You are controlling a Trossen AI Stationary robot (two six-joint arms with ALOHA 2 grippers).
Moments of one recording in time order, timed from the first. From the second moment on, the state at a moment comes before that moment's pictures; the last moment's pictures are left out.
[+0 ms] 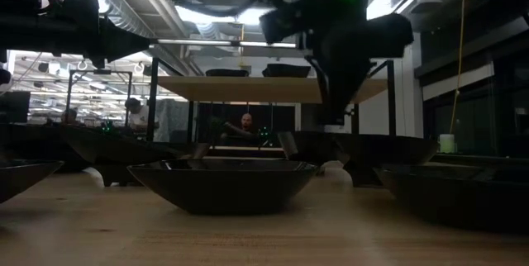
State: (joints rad) left arm 0.46 0.00 0.01 0.12 -0.06 -0.05; right arm 0.30 2.15 1.82 -1.32 0.39 0.25
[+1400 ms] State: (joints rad) left arm 0.46 0.00 0.01 0.12 -0.06 -0.05; right arm 0.28 2.17 1.70 -1.23 0.43 0.23
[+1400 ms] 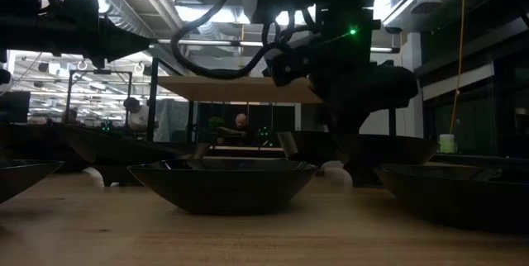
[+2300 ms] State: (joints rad) left arm 0.46 0.00 0.01 0.12 -0.06 -0.05; right arm 0.28 1.84 1.70 -1.16 0.35 0.21
